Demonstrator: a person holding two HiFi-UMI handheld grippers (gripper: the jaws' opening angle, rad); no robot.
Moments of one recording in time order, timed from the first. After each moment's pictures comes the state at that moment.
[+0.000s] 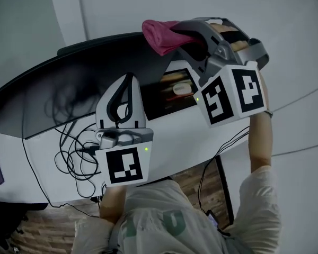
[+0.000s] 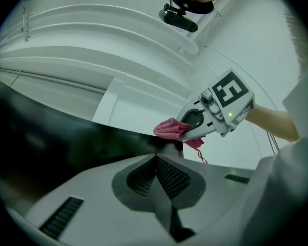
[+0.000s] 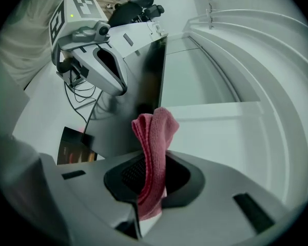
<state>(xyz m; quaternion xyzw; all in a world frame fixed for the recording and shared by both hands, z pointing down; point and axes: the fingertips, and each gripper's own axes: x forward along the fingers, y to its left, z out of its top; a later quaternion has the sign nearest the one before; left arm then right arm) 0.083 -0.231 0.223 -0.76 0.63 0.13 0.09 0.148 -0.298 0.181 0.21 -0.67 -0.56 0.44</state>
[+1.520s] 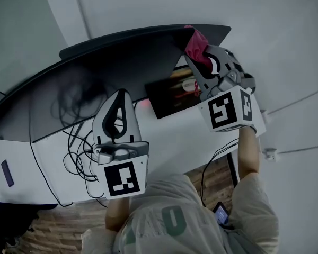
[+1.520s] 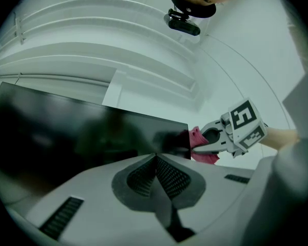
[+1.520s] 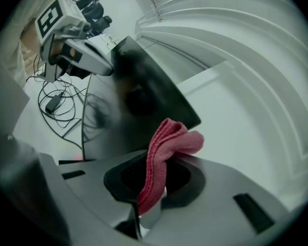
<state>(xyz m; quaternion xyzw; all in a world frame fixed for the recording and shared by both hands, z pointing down) 0.062 -0.227 0.260 -0.76 0.65 0.08 0.06 0.197 -0.326 0.253 0.35 -0.78 -0.41 0.33</state>
